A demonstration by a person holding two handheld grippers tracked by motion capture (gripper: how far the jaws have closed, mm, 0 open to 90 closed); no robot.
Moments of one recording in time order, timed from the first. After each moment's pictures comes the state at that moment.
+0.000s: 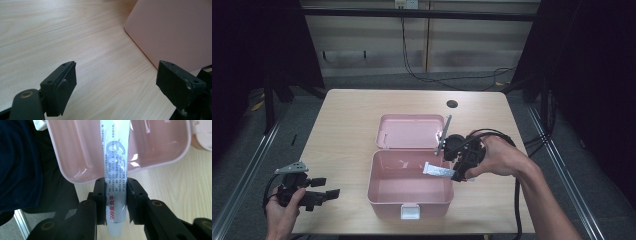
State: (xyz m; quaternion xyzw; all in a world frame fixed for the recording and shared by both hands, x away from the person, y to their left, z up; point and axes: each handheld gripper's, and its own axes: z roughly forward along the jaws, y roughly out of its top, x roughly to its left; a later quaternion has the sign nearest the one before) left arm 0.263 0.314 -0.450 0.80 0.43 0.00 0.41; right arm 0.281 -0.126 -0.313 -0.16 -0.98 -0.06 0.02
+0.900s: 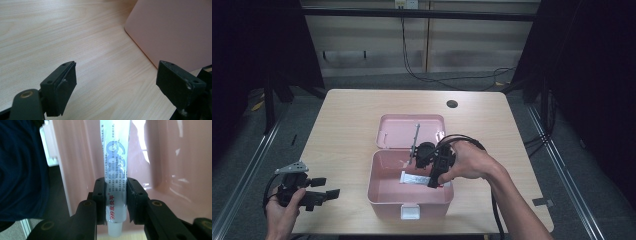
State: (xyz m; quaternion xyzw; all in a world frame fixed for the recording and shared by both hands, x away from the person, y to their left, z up) left arm 0.263 0.314 -0.450 0.81 0.43 0.01 0.41; right arm 0.287 -0.068 -0.338 -0.12 -0.99 -0.07 0.04
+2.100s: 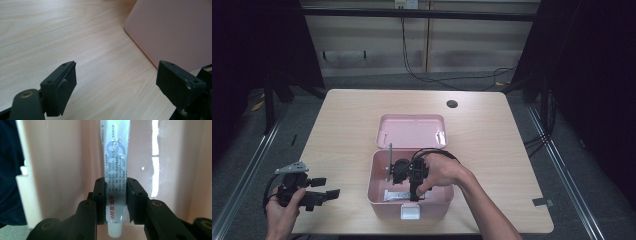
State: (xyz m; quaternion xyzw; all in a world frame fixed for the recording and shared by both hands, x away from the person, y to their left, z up) left arm 0.263 0.314 -0.450 0.81 0.43 0.01 0.41; right arm 0.290 -0.013 -0.396 -0.06 -0.99 -0.03 0.09
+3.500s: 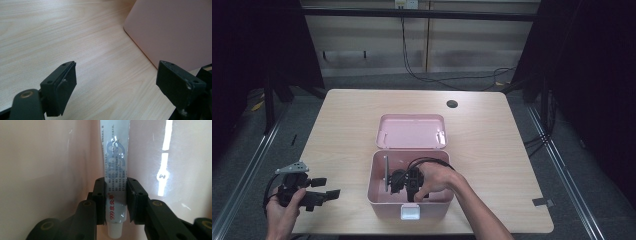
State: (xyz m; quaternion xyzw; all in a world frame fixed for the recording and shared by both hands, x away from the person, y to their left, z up) left arm 0.263 0.313 -0.450 0.81 0.42 0.00 0.41; right arm 0.290 -0.002 -0.441 -0.04 -0.99 0.00 0.12
